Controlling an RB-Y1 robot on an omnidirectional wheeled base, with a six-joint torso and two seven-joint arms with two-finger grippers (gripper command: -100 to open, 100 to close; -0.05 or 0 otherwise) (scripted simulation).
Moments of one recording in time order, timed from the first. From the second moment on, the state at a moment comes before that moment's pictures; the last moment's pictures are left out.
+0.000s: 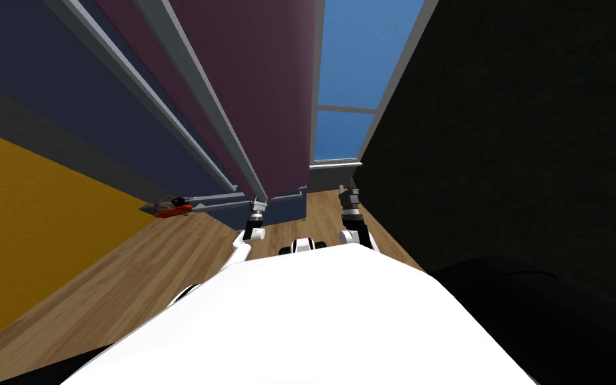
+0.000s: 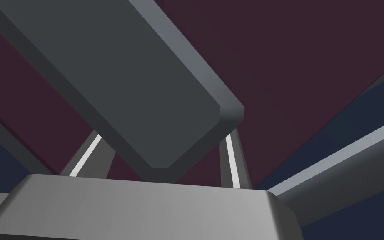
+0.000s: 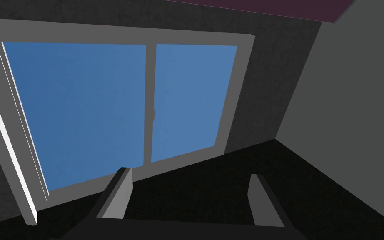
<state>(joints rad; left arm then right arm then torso) -0.15 0.27 -0.06 -1.03 0.19 -0.74 0.81 0.48 -0.02 0.07 -2.23 -0.02 -0.36 0.00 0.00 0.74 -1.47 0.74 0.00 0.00</state>
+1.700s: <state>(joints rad) -0.37 0.11 -0.01 -0.76 0.50 -0.86 0.39 0.48 -0.02 0.07 -2.23 -0.02 -0.36 0.00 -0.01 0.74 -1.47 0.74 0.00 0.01</state>
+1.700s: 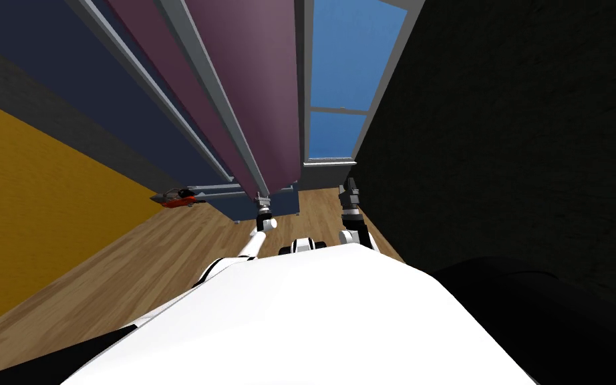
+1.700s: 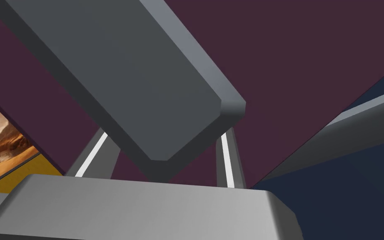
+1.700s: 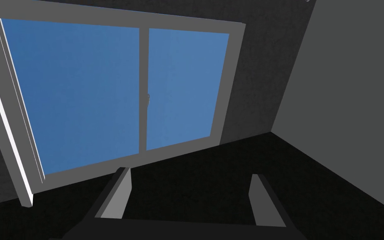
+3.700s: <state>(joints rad) -0.51 0.09 0.15 -0.63 0.68 -0.92 0.13 0.48 -0.02 0.07 -2.23 -0.02 -0.36 0.00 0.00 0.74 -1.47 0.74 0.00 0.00</state>
